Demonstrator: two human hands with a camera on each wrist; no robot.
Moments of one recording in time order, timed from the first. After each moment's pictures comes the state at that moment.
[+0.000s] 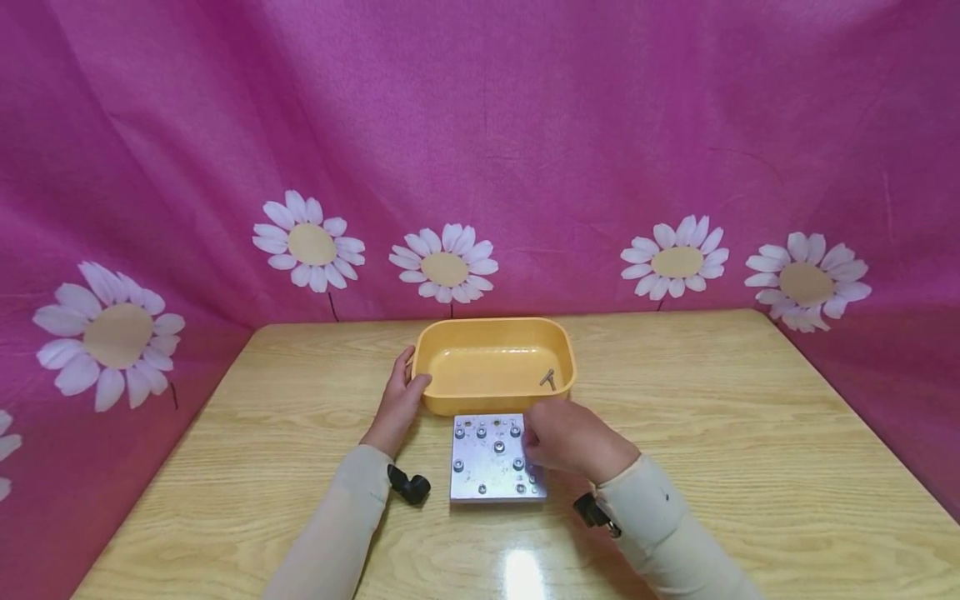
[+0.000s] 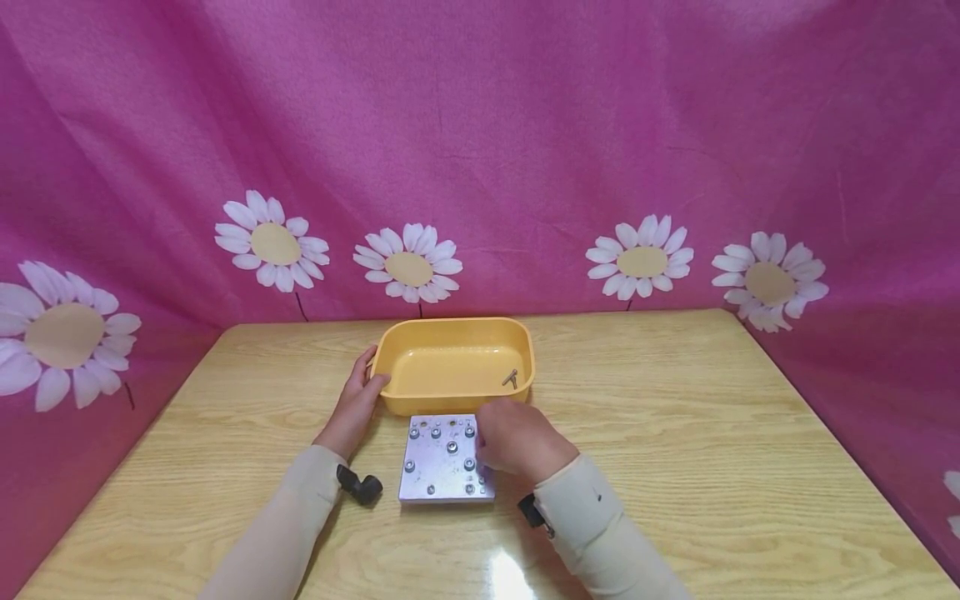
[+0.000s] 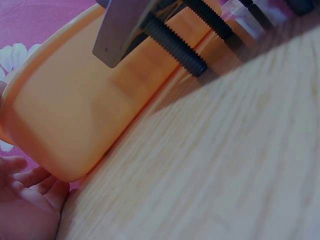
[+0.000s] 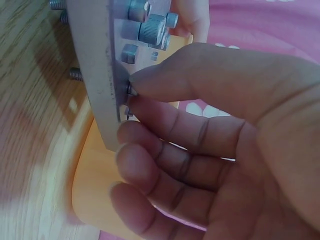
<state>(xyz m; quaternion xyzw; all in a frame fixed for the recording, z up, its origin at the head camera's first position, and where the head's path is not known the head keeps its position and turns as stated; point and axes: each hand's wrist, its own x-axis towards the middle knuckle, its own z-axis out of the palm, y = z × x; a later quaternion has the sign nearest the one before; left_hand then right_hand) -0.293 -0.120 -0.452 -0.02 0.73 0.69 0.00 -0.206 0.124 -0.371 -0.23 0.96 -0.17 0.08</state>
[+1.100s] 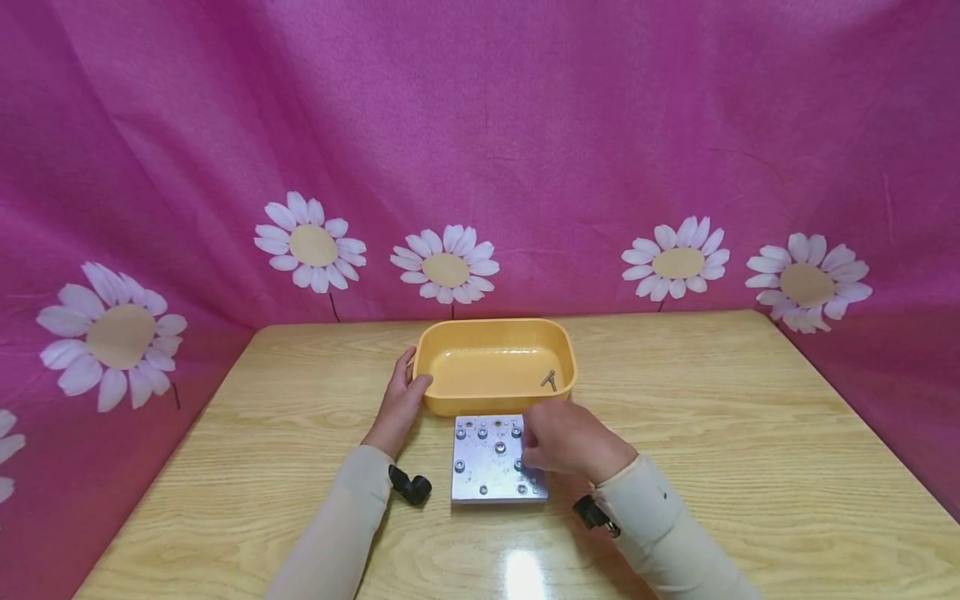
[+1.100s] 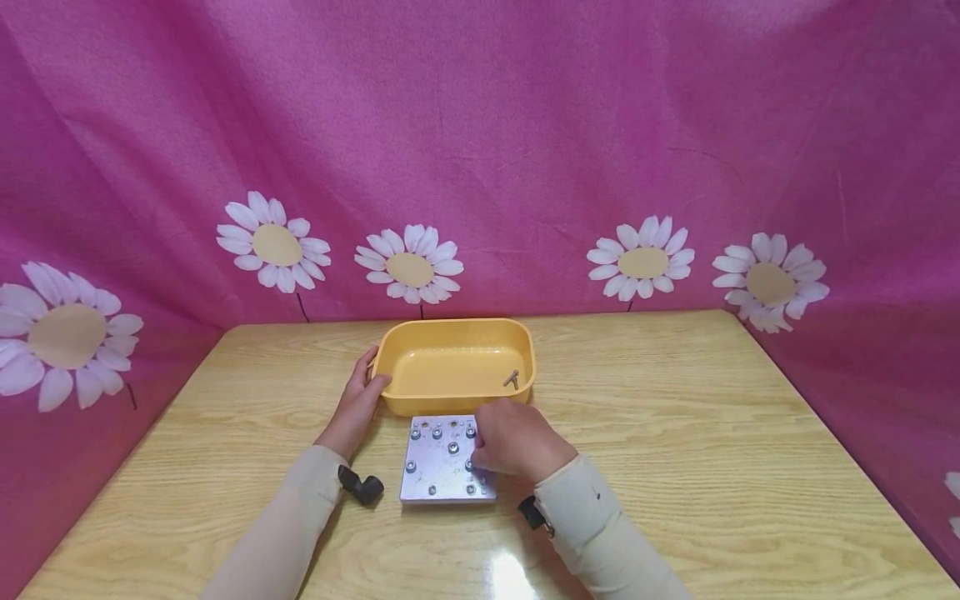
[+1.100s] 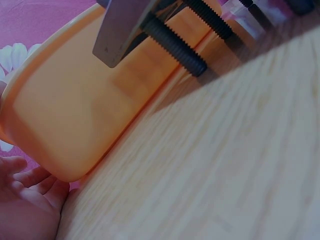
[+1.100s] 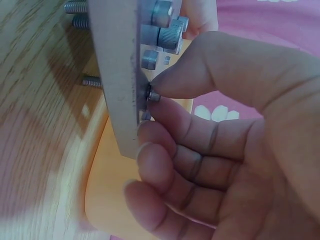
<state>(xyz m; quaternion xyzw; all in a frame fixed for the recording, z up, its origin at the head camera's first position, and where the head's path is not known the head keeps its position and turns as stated) -0.295 -0.120 -0.455 -0.02 0.72 0.70 0.00 -0.209 0.124 -0.375 -0.24 0.95 -0.17 0.07</state>
